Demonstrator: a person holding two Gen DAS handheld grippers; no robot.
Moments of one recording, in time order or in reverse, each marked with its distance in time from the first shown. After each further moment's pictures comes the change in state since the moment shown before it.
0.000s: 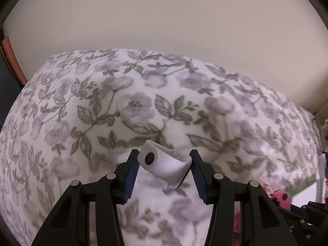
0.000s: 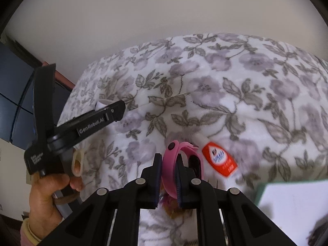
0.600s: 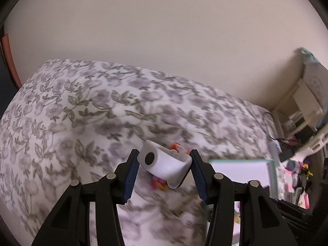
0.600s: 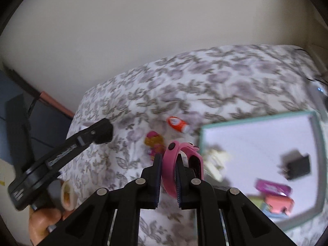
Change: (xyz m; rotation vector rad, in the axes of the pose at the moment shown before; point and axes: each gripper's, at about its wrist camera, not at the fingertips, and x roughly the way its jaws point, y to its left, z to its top) left arm -0.151 -0.100 -0.073 -0.002 -0.068 -0.152; right arm -0.146 -0.040 -0.090 0.187 -0.149 -0.085
